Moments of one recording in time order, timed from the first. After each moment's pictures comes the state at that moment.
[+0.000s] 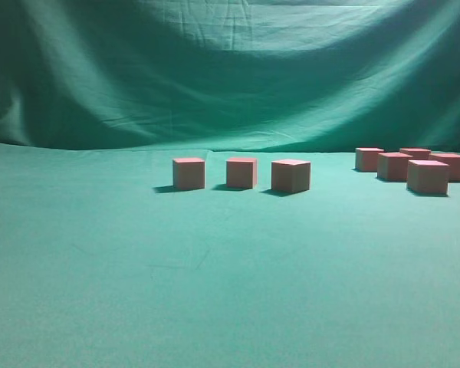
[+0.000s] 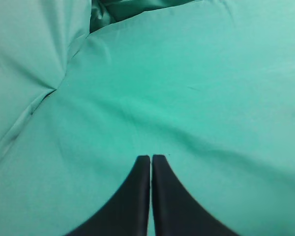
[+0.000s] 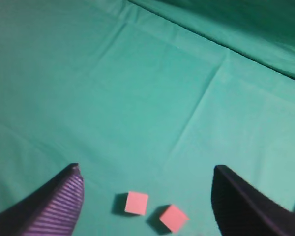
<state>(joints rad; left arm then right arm) 0.07 -0.02 0.02 0.41 0.37 -0.08 0.70 2.00 -2.34 -0.11 1.27 0.11</state>
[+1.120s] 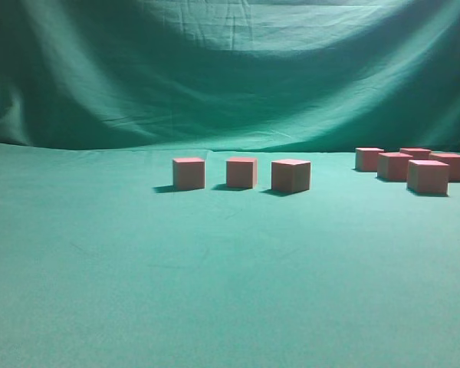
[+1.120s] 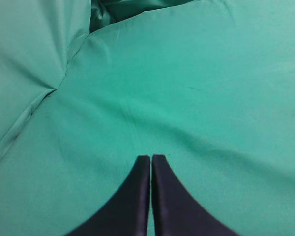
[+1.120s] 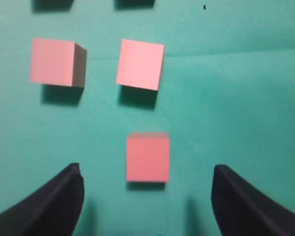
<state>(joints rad) 0.07 -0.02 0.02 0.41 0.37 -0.08 0.03 1.59 -1.03 0.09 0.81 -0.01</state>
